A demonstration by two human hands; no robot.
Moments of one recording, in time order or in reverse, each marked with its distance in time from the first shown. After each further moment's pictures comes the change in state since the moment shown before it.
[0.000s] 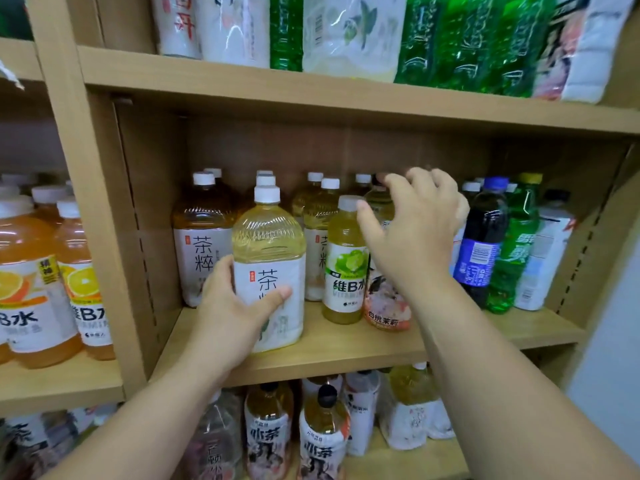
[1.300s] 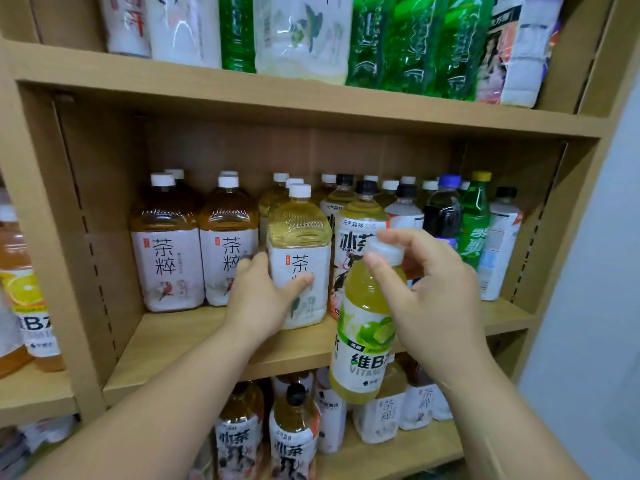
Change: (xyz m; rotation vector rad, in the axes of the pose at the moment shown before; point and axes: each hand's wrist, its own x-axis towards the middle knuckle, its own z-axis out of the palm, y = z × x) left_hand 0.020 0.021 0.080 0.308 -0.101 0.038; right_hand -0.065 0.033 -0.074 0.401 -0.124 0.142
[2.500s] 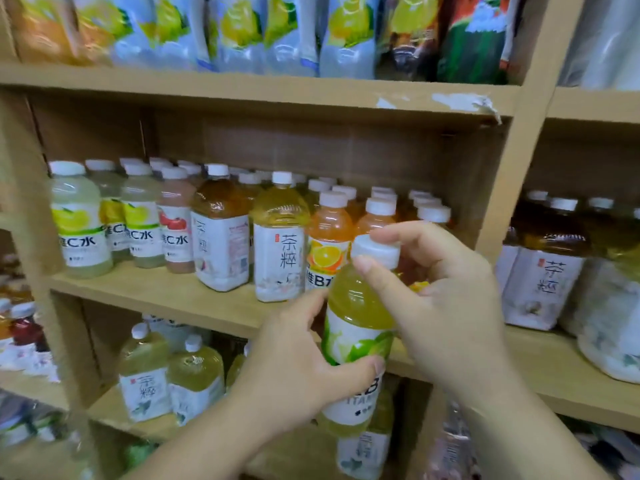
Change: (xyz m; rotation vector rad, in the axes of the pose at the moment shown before) left_hand -0.142 -0.143 -0.322 -0.117 0.112 0.122; right_hand -0.079 -0.285 0.205 0.605 -0.320 -0.221
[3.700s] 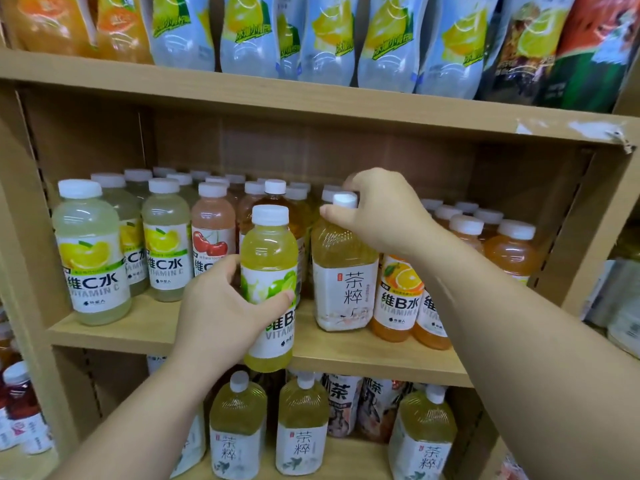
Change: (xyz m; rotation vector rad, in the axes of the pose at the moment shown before) left_hand 0.075 -0.130 -0.189 0.156 0.271 -0.095; right_hand 0.145 -0.028 0.177 -0.694 -0.306 0.051
